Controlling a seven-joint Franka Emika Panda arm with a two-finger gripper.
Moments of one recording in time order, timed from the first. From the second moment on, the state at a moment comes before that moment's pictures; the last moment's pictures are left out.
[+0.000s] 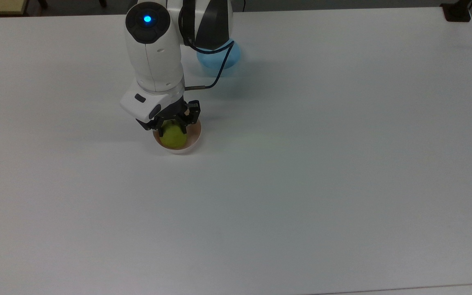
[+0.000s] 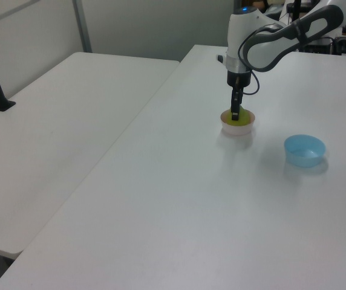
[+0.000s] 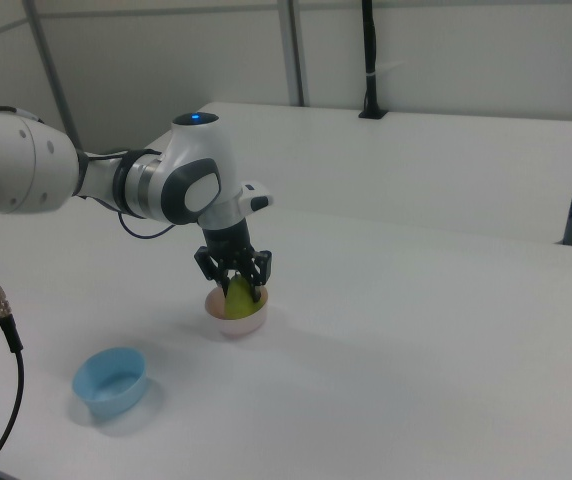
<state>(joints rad) 0.04 0.37 -0.09 -1.79 0.00 2.21 -0.25</state>
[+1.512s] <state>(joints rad) -0.04 0.23 -0.09 -1.50 0.06 1.76 -0.26</state>
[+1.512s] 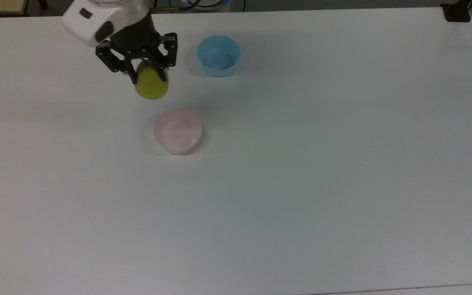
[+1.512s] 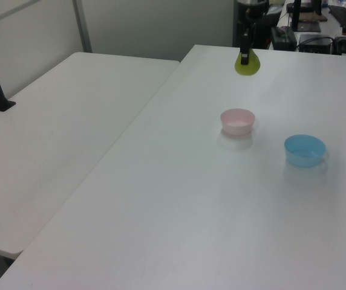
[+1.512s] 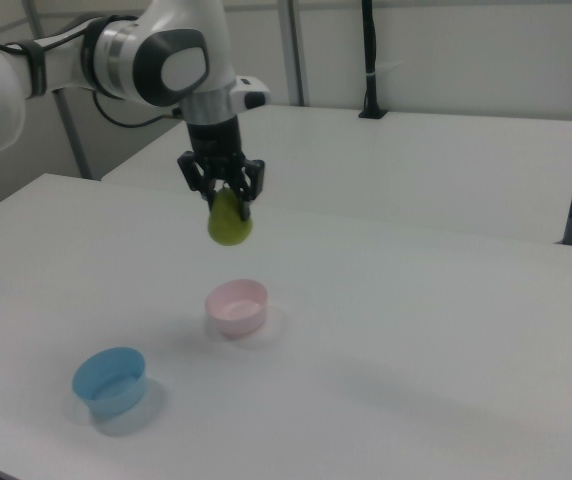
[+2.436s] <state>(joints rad) -0.36 0.50 -0.08 -1.40 0.06 1.94 -0.54</state>
